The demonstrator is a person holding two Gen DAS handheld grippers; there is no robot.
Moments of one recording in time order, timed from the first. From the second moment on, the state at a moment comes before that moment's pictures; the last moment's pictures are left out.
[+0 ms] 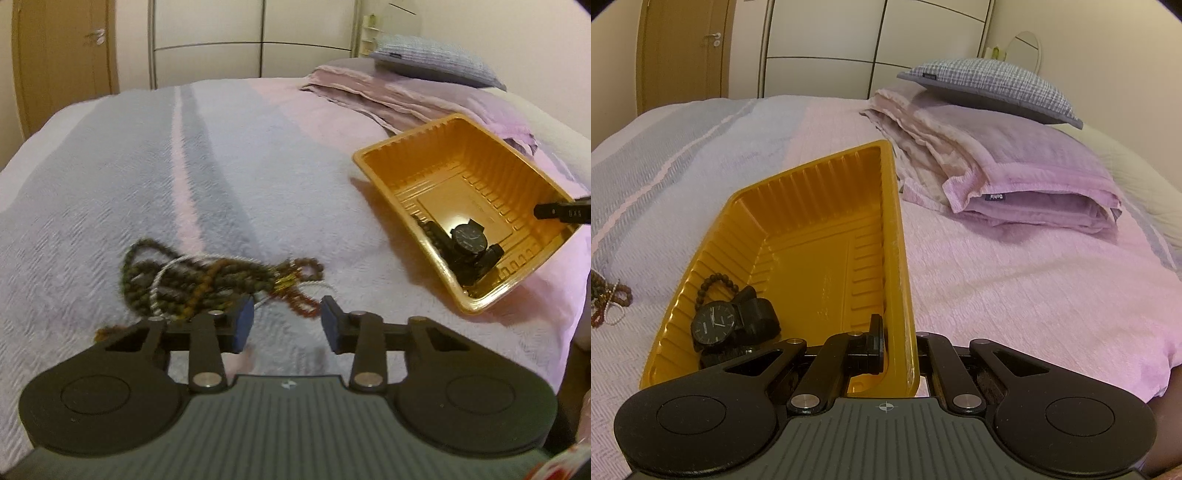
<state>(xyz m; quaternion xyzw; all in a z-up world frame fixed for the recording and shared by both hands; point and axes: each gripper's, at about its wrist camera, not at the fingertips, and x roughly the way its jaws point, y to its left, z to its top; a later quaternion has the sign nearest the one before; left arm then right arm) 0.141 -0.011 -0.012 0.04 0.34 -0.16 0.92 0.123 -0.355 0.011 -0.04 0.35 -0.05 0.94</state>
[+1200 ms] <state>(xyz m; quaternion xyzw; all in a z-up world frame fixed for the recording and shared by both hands) 0.133 -0.013 0.048 0.09 0.29 -0.20 0.93 0.124 -0.358 0.010 -0.04 0.35 -0.05 0.94</state>
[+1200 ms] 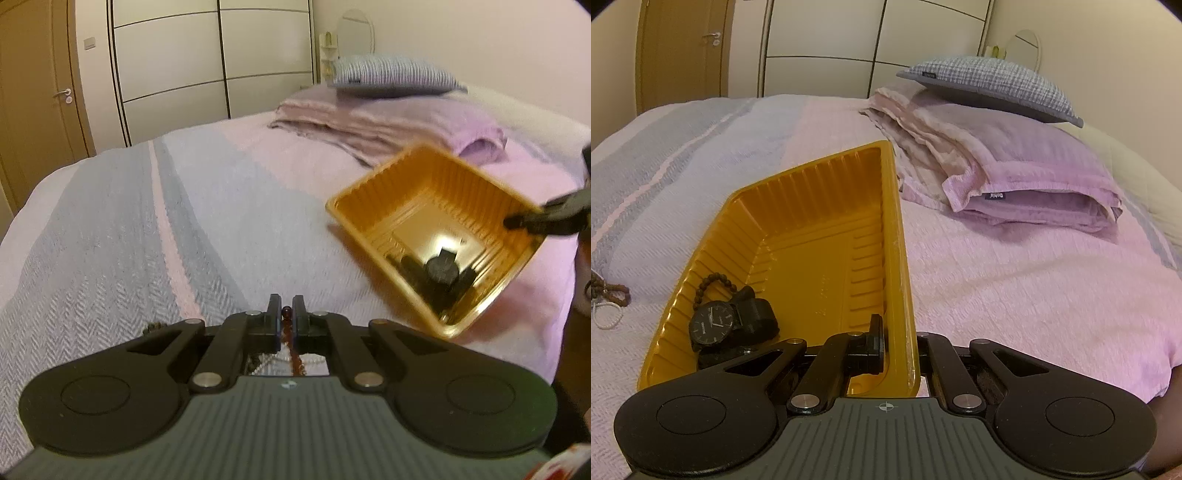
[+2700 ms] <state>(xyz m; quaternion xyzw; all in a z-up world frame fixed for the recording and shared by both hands) 0.162 -0.150 0.021 0.06 0.33 -0.36 0.87 0.126 -0.361 0.009 -0.03 0.35 -0.04 0.94</state>
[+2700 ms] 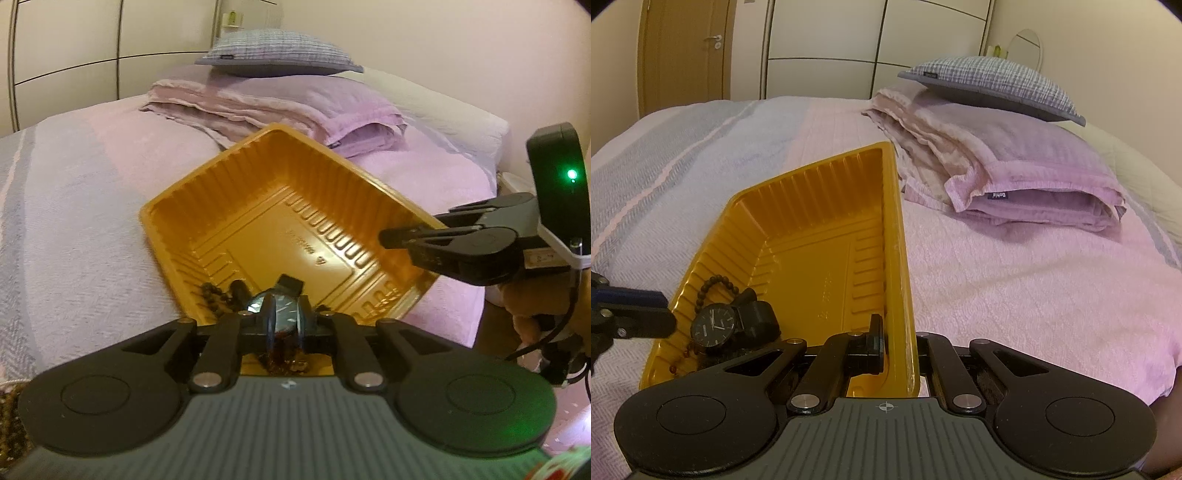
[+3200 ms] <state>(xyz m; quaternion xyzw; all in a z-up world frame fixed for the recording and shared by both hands) 0.161 -0.063 0.016 0.03 0.34 -0.26 0.91 0.125 -0.360 0.013 -0.04 0.36 -0.02 0.93</state>
